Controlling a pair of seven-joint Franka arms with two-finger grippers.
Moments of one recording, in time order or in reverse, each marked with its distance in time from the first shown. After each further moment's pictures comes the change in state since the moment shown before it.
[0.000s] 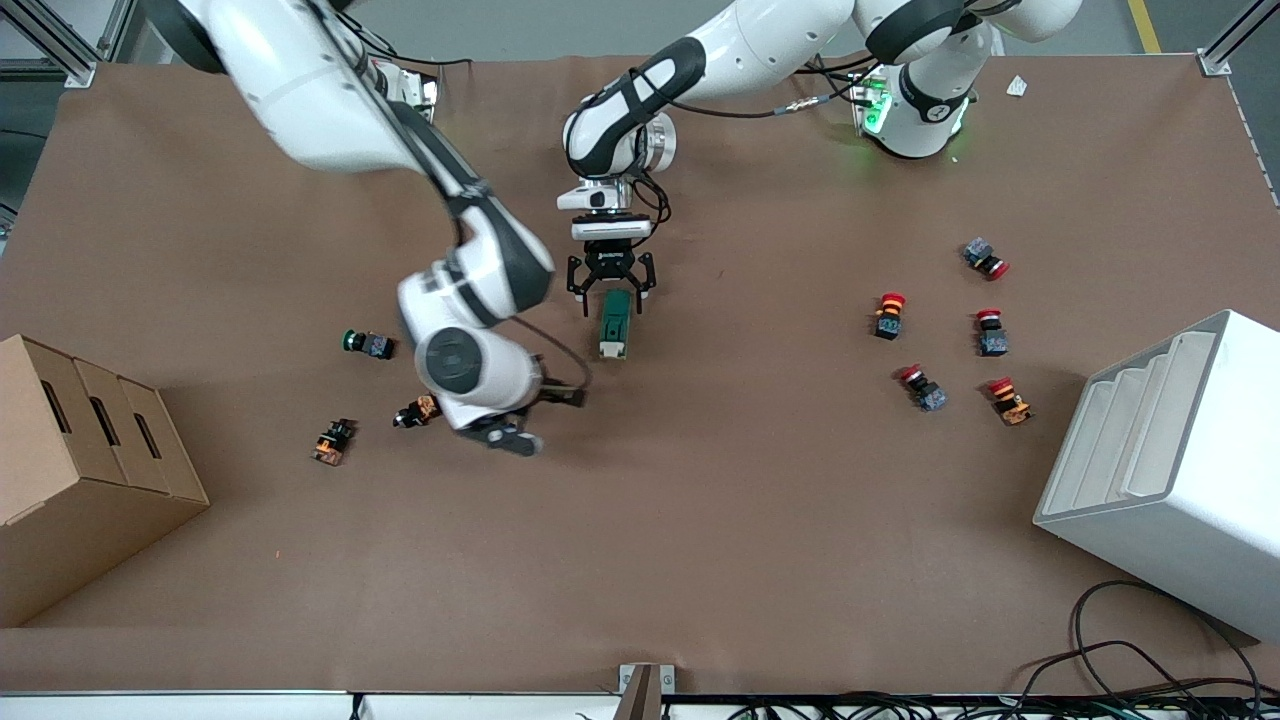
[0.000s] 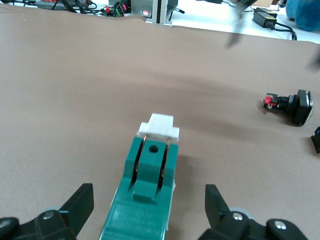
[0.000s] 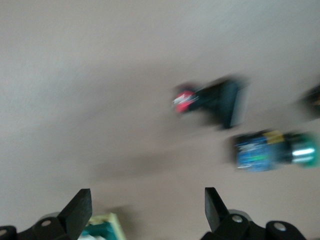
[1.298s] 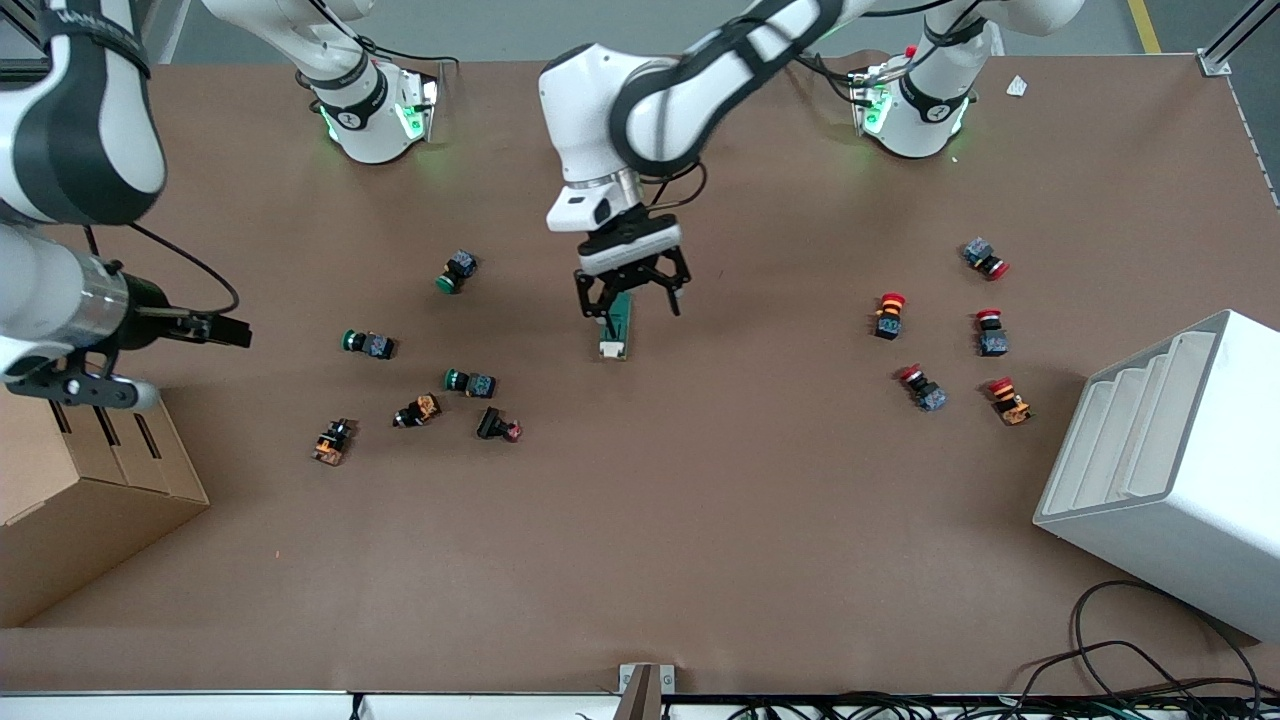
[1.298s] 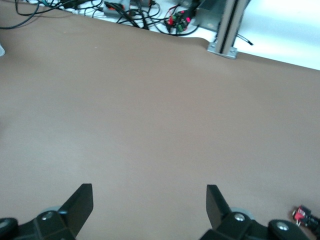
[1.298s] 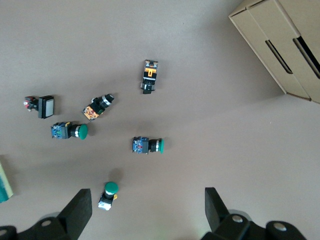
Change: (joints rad) left arm 0.248 -0.358 -0.002 0.178 -0.790 0.003 0.763; right arm -0.268 -0.425 -0.197 -0.004 -0.062 -0.468 -0.516
